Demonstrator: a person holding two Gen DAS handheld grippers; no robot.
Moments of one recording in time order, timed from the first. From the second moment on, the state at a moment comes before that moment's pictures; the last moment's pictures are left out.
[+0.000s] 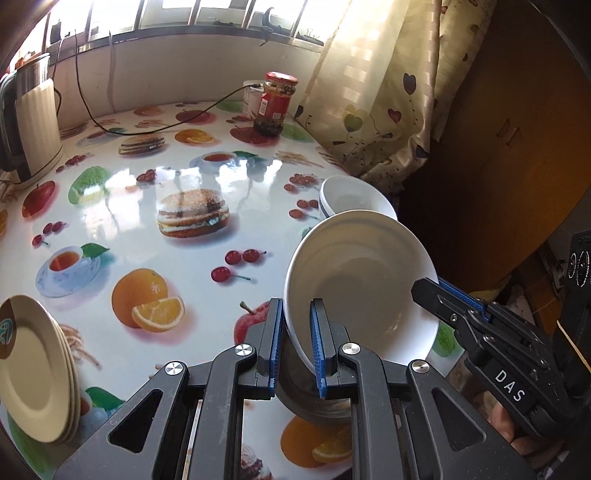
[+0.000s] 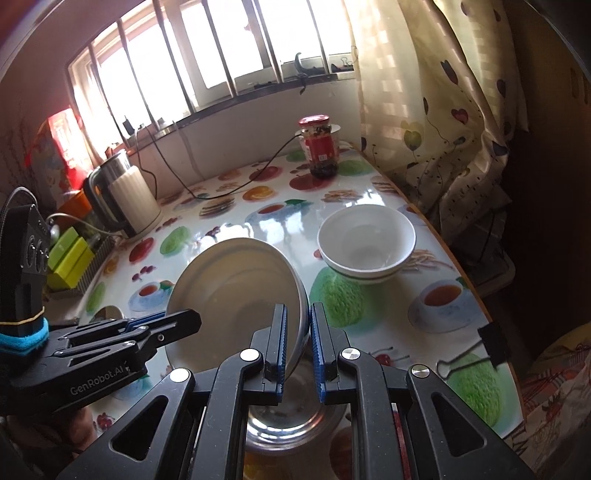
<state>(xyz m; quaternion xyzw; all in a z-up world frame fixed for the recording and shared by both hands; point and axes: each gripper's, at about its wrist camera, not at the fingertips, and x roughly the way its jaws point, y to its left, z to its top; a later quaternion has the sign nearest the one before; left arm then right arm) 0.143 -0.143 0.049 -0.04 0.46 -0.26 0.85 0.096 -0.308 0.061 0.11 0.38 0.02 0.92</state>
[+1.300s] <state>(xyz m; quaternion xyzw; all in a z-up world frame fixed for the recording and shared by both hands) 0.133 -0.149 0.015 -0.03 0.52 -0.26 0.81 0.076 -0.314 0.017 0.14 0.42 0.02 0.89</state>
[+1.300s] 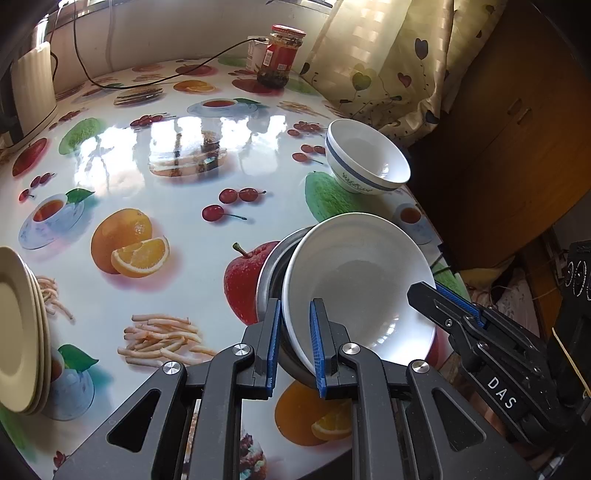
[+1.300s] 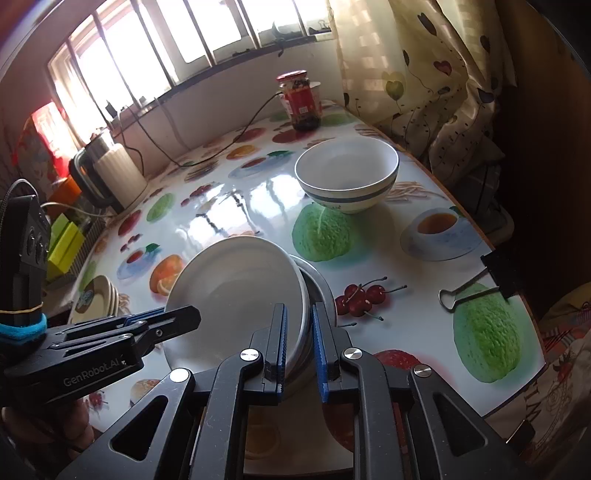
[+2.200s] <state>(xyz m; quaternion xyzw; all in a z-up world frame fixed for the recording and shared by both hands) 0.140 -0.146 0.017 -0.03 0.51 -0.26 0.82 0.081 -0.314 0.014 0.15 0.42 0.01 0.89</state>
